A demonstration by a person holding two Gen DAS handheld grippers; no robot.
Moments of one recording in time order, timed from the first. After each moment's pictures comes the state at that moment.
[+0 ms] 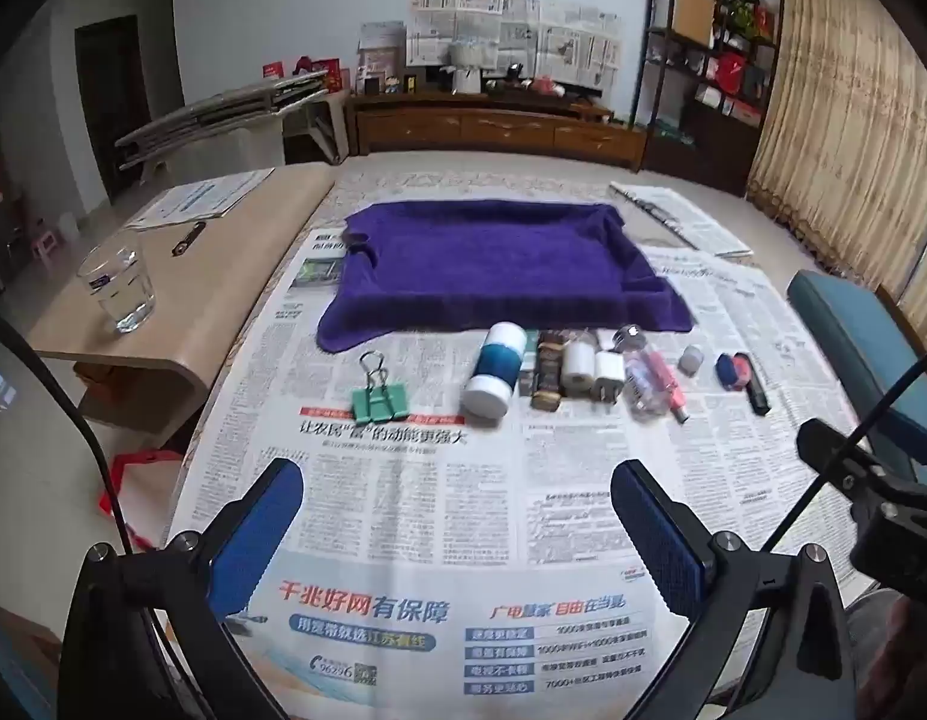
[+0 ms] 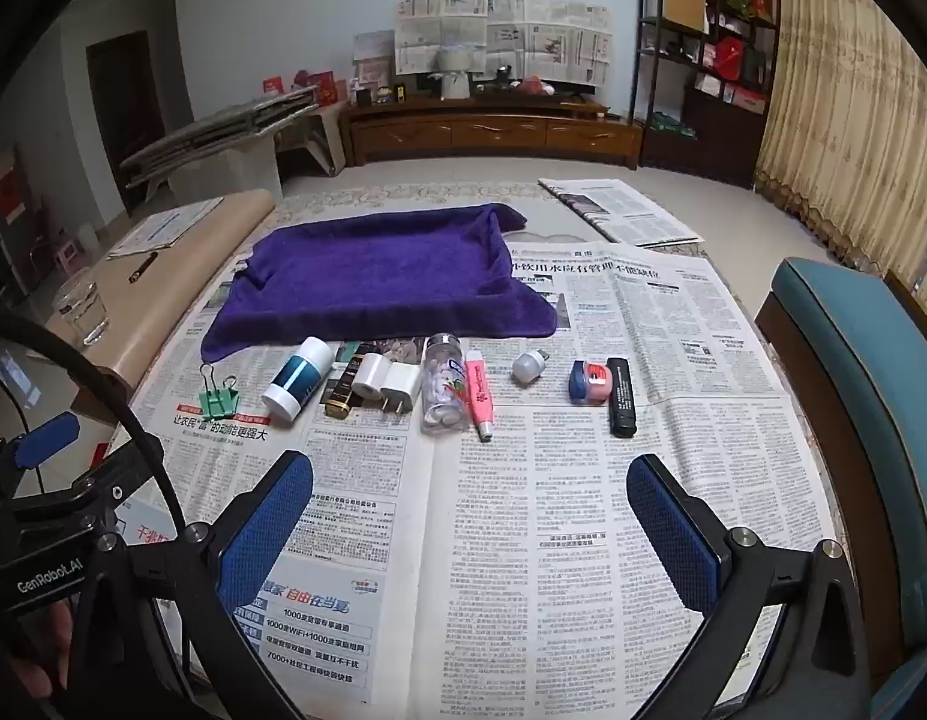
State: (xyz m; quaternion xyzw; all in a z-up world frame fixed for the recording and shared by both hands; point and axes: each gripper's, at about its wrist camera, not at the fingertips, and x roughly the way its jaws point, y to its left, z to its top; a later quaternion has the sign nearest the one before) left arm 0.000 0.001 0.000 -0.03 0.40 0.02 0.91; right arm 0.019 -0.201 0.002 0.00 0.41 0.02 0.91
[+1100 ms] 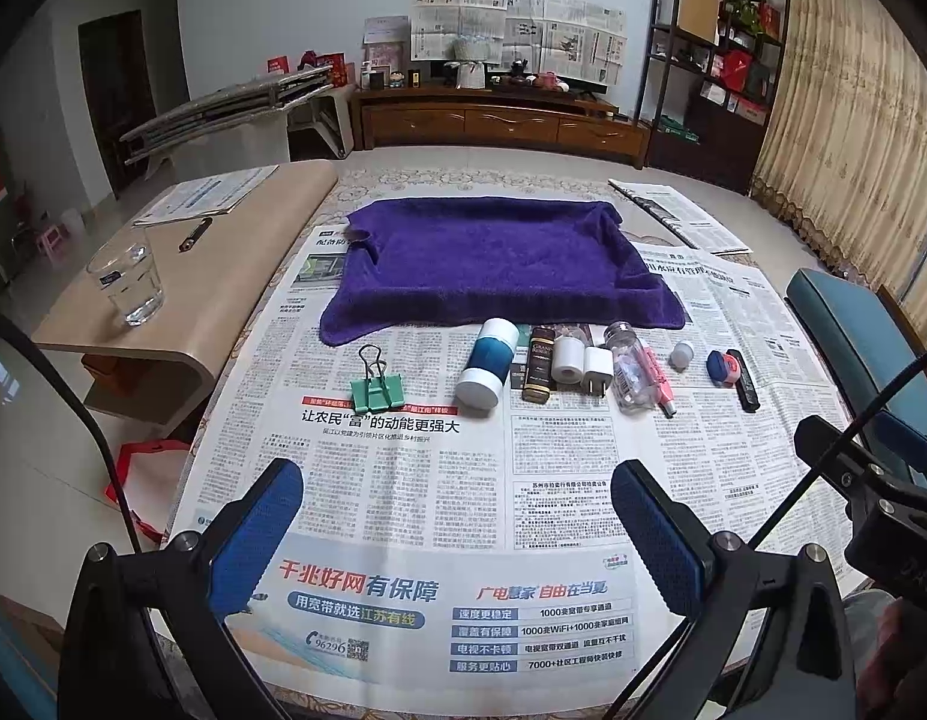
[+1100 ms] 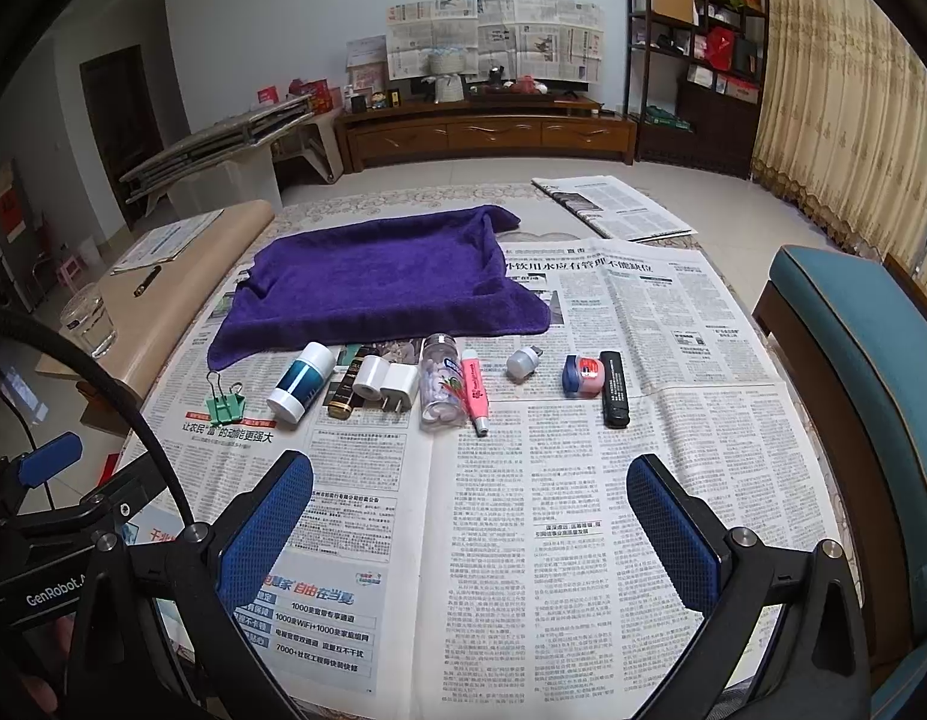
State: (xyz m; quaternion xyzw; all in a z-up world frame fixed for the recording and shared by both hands) left arm -0.007 -0.009 0.010 -0.02 0.42 0.02 0.91; right arm 0.009 -0.213 0.010 0.02 0.41 0.03 0.91
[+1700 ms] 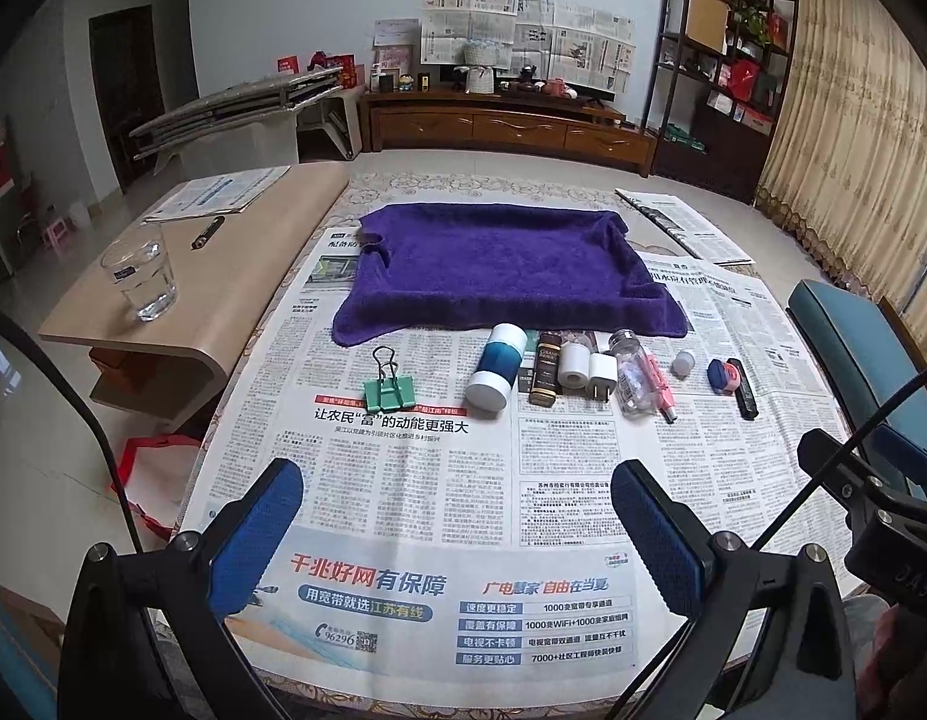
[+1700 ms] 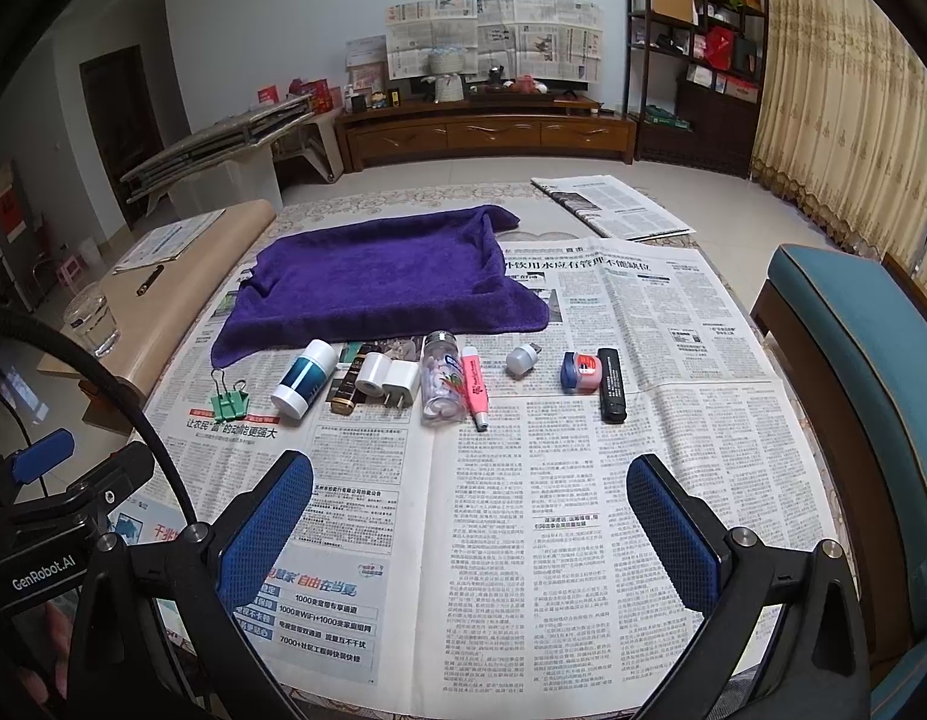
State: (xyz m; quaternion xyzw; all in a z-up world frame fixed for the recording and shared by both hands) left arm -0.014 -0.001 0.017 -0.03 0.42 0.03 0.91; right arm 0.005 -0.214 0.012 0.03 0.41 0.03 0.91
